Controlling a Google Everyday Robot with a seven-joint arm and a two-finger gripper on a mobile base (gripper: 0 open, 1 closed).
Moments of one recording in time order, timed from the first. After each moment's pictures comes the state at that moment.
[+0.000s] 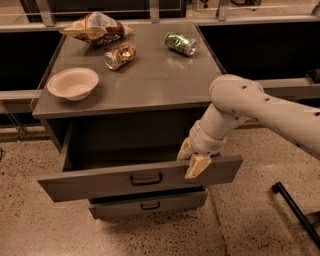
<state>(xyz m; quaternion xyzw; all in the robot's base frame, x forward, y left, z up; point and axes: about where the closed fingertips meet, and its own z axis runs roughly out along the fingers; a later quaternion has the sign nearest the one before) 0.519 -0.098 0.683 -0.78 0.59 0.14 0.13</state>
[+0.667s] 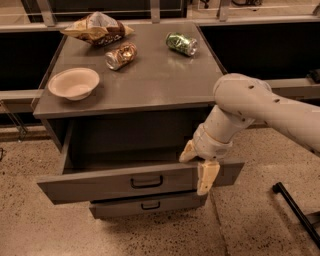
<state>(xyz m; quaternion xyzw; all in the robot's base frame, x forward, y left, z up) 0.487 -0.100 0.700 -0.79 0.58 0.15 0.11</state>
